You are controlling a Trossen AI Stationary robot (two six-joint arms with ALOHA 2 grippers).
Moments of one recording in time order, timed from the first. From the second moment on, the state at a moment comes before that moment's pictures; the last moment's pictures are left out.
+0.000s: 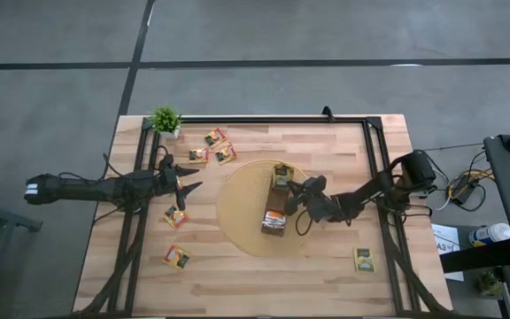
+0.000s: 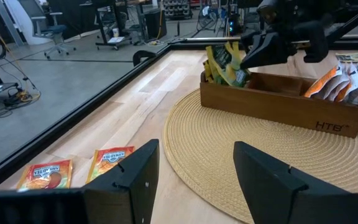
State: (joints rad) left arm 0.03 0.33 0.01 0.07 -0.34 0.03; right arm 0.21 1.79 0.46 0.82 0.95 0.75
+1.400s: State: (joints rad) left arm 0.03 0.33 0.01 0.07 -0.34 0.03; right arm 0.21 1.49 0.47 0.63 0.83 0.43
